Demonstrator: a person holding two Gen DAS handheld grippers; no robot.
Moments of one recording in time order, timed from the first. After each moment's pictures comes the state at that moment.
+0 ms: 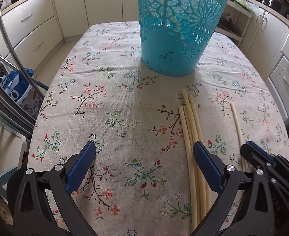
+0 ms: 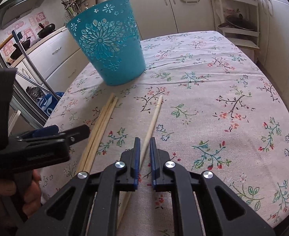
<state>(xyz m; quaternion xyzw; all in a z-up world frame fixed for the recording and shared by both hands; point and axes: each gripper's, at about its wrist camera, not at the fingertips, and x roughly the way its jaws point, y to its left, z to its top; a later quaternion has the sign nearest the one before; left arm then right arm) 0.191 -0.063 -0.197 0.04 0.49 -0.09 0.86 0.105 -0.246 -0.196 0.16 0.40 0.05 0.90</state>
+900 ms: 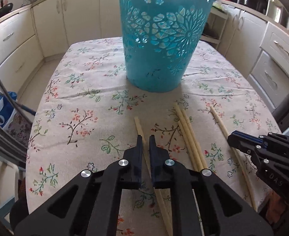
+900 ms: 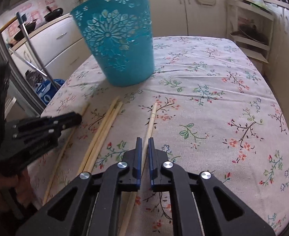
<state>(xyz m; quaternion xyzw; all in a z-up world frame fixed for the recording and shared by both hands) 0.201 -0.052 -0.188 0.06 0.44 -0.19 0.88 0.133 -0.238 -0.188 0.09 0.43 0.07 0.90</state>
